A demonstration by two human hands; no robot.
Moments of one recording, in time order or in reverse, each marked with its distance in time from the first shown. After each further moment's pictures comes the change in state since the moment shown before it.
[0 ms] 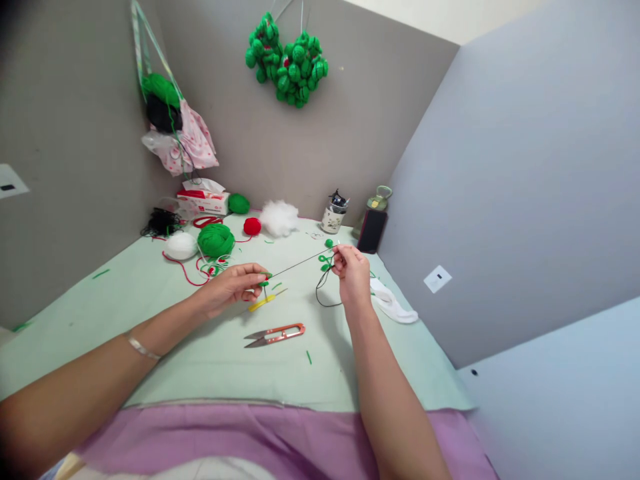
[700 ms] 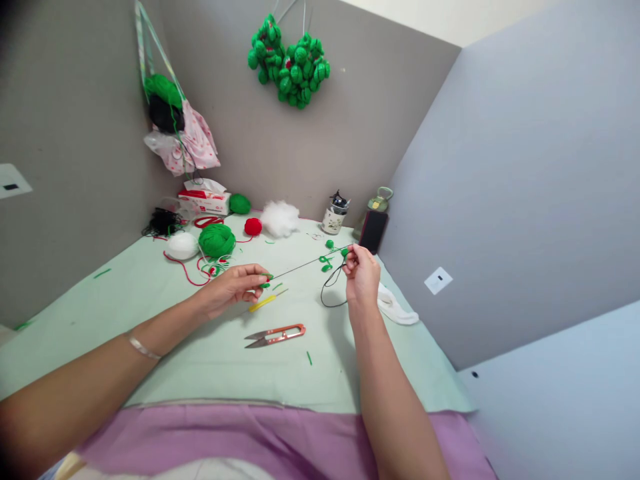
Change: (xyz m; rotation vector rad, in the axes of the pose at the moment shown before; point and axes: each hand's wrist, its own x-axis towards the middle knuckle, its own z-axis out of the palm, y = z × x) left_hand 0.000 -0.001 -0.002 0.030 -0.012 -0.002; right_hand 0.008 0.001 -0.014 0.154 0.159 -0.030
